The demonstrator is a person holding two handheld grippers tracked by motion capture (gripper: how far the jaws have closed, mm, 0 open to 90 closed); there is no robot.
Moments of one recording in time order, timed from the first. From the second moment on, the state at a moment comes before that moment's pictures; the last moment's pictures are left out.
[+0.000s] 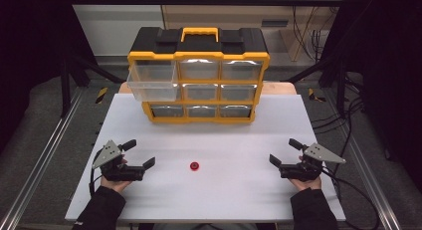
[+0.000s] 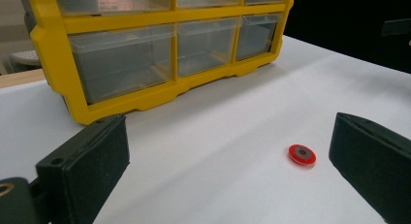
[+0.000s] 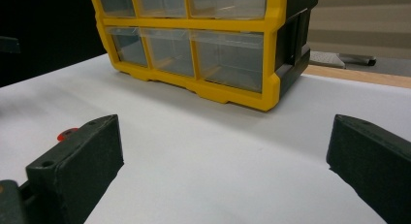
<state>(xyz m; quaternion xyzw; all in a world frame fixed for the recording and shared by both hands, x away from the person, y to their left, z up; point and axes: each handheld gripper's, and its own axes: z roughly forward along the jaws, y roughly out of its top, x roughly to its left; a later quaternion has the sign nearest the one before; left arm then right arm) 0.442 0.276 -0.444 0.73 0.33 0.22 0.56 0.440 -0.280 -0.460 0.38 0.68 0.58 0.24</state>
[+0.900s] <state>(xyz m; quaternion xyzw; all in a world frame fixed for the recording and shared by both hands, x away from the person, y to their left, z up) 0.443 0.265 -0.436 0.74 0.33 0.21 0.55 0.439 -0.278 -0.461 0.37 0.68 0.58 0.24</state>
